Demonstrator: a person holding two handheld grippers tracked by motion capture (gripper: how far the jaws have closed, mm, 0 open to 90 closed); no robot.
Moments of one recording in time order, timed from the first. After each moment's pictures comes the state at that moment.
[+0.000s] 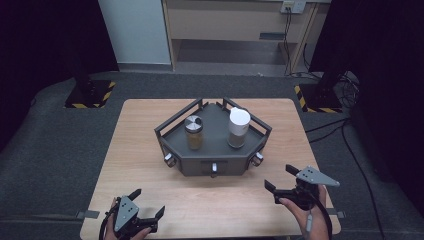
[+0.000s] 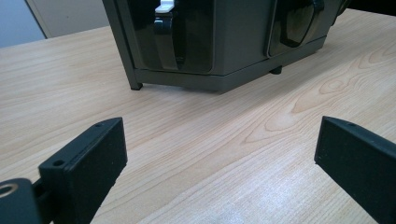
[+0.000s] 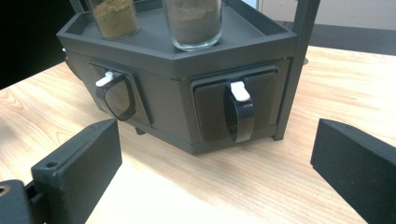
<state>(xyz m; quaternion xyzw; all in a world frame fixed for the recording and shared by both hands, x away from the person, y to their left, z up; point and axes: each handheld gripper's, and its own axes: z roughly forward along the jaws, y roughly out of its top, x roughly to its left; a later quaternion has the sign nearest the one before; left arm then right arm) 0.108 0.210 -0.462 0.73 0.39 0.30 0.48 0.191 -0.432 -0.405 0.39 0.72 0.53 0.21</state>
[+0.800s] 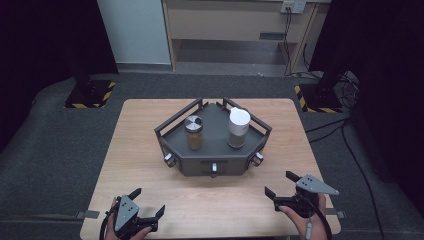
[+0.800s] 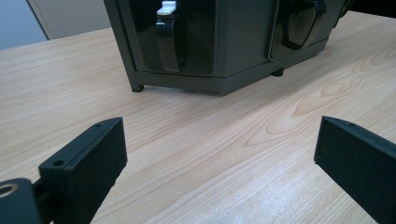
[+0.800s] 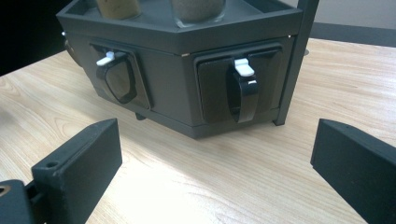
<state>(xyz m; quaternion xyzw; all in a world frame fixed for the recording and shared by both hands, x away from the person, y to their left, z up) 0.108 0.209 -0.463 0.72 0.39 0.30 0.48 0.178 -0.432 -0.421 0.39 0.72 0.53 0.22</state>
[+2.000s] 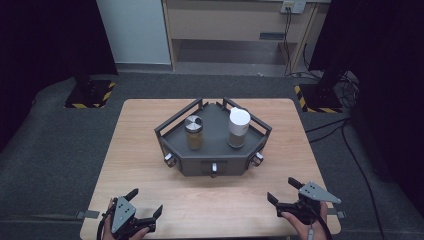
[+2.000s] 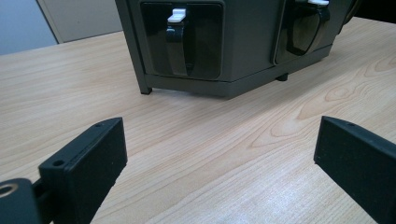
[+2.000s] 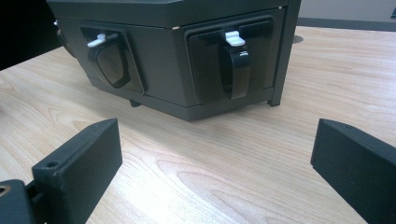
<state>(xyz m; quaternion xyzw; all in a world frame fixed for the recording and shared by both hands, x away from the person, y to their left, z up) 0.100 0.211 -0.461 0.72 0.40 0.31 0.48 0.166 -0.441 -0.445 0.40 0.71 0.53 0.22</state>
